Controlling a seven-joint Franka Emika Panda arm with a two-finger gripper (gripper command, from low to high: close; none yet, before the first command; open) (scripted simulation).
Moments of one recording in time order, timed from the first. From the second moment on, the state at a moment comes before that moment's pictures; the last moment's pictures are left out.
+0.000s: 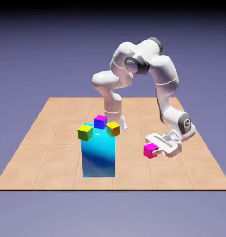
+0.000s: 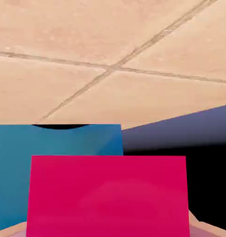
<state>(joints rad) 0.47 0.62 0.42 -2.27 -1.28 1.36 0.77</state>
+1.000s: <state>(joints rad) -0.02 0.33 0.24 -1.94 -0.98 1.14 0.13</state>
